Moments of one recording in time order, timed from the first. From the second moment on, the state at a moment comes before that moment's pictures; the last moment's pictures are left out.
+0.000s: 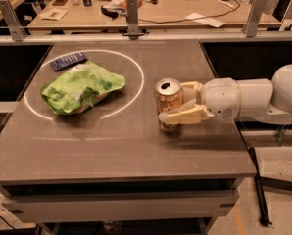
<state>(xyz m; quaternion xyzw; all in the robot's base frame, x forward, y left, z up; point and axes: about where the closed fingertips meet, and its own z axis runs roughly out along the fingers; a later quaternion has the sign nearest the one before) 0.508 -0.065 0.891 -0.53 0.55 0.40 0.51</state>
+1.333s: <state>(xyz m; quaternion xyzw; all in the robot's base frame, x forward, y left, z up) 0.495 -0.069 0.874 -0.48 0.56 0.43 0.52</state>
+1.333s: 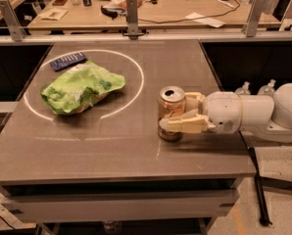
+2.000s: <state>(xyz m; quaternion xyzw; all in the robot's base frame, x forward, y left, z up) 0.496 -0.077 0.875 -0.49 0.57 0.42 0.51</state>
